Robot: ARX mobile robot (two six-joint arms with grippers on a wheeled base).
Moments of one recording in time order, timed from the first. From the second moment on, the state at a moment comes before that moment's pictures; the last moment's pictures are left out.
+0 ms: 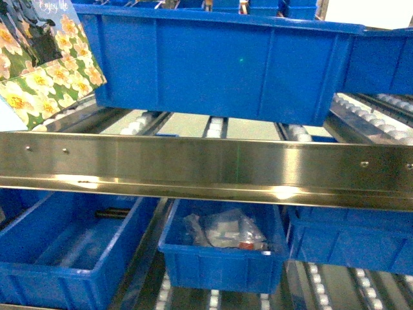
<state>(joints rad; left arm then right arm) -0.46 1.15 0.49 0.95 -0.51 0.13 -0.10 0.67 0.37 0.41 -0.14 -0.02</state>
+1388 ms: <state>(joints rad) -0.46 1.15 0.49 0.94 -0.51 0.14 -0.10 0.67 0.37 0.41 -0.14 -0.02</state>
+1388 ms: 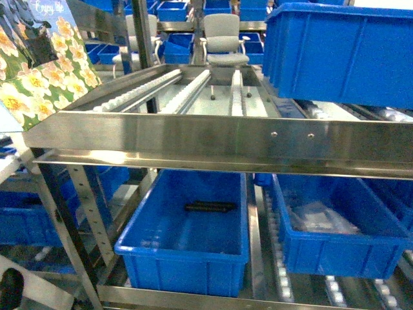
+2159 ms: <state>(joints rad) -0.46 1.15 0.49 0.94 -0.51 0.14 -0.10 0.67 0.37 0.42 -0.14 -0.02</state>
